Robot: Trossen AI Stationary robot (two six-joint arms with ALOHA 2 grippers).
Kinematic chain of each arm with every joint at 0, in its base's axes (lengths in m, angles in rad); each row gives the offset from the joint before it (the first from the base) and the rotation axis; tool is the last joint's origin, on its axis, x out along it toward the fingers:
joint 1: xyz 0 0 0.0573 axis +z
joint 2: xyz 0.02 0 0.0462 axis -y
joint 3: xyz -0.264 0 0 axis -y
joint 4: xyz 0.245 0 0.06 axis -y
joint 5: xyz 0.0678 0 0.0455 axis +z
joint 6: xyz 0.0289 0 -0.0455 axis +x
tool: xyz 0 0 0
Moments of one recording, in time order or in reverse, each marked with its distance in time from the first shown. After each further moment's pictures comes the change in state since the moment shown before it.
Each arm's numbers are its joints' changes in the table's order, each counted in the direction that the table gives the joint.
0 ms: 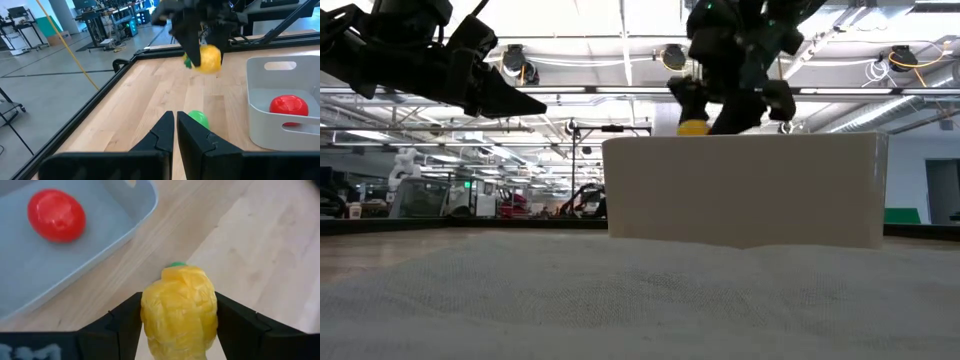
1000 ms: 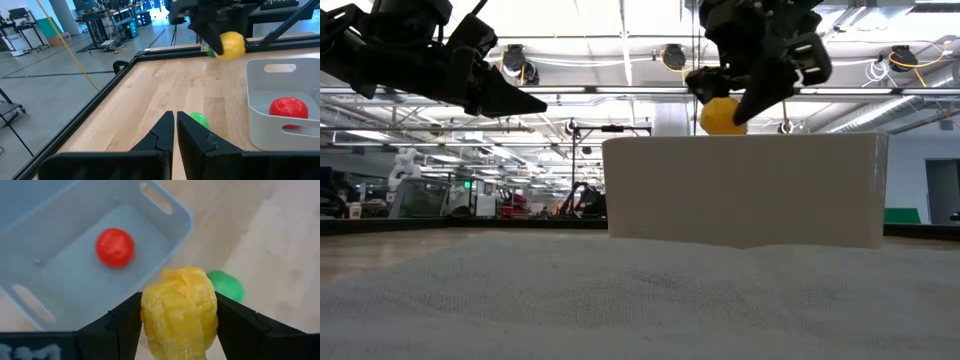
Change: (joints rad) left arm 0.000 0.000 0.000 0.008 0.000 -0.001; right arm 0.041 0.077 0.000 -0.144 0.116 0.197
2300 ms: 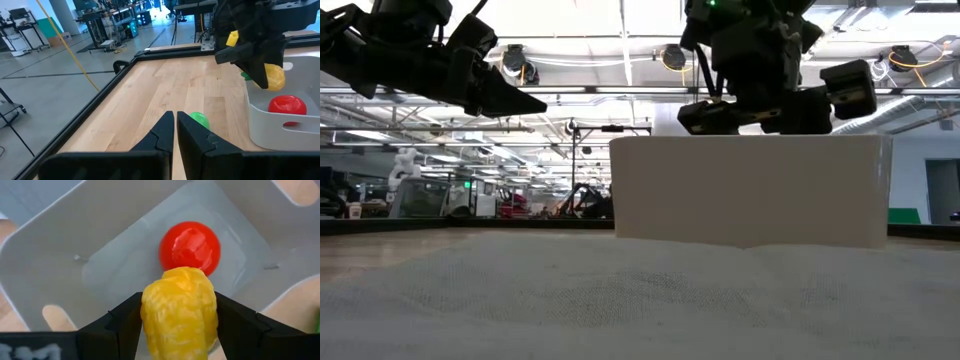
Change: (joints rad) left arm 0.000 0.000 0.000 -0.003 0.001 0.004; right arm 0.215 -0.205 -0.003 0.006 -0.037 0.001
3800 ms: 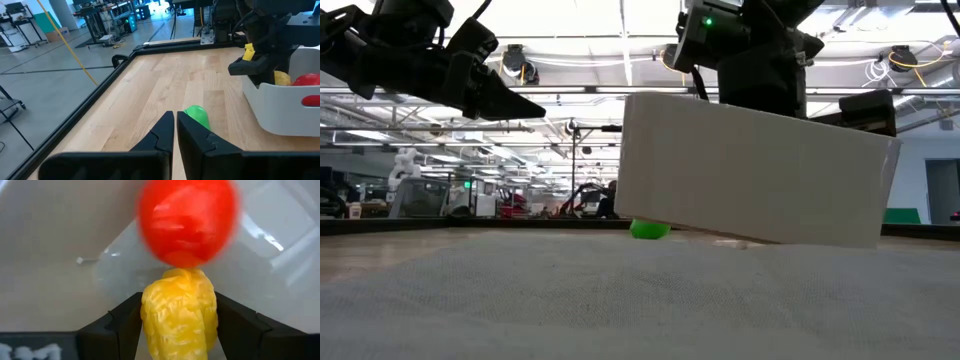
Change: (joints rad) left arm 0.000 0.000 0.000 -0.030 0.000 -0.003; right arm 0.057 -0.108 0.003 0.012 -0.019 -0.023
